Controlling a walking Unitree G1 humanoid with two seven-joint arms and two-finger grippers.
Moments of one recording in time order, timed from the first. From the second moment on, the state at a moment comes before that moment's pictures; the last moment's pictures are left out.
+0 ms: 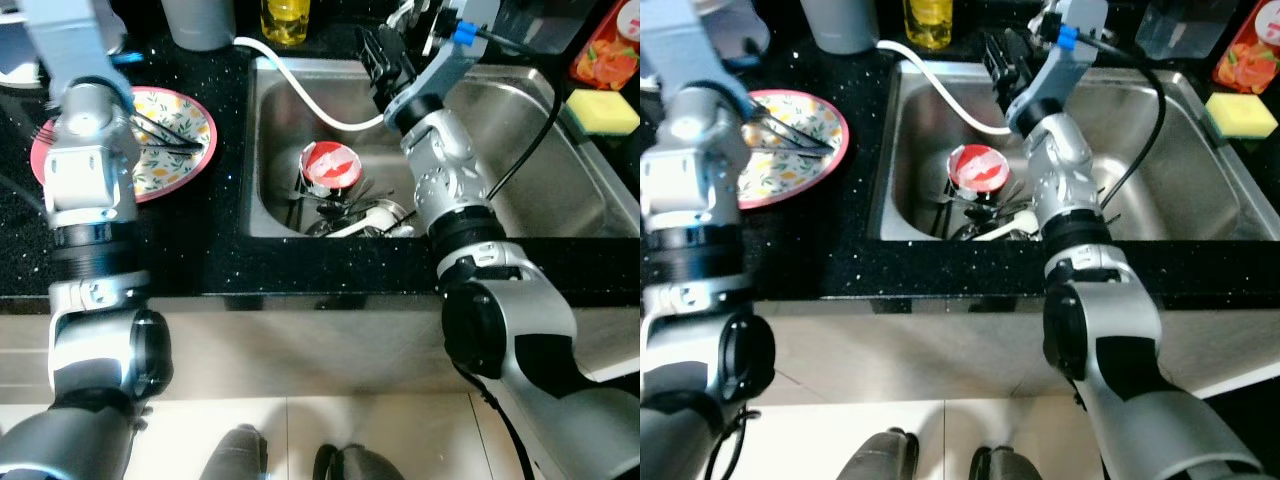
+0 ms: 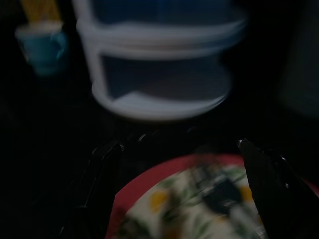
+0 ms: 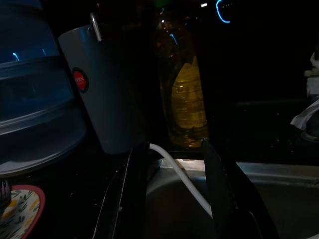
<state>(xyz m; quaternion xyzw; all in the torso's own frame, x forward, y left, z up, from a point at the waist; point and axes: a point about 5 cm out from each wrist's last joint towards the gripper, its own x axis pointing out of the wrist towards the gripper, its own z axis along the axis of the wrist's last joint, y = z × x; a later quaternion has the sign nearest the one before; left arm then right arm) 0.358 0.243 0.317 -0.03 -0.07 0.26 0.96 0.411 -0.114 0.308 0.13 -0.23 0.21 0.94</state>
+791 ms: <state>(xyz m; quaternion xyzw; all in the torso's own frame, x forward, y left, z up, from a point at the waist) 0.363 0.273 0.284 -0.13 -0.01 0.23 0.96 0.411 -0.110 0.309 0.13 -0.23 0.21 0.94</state>
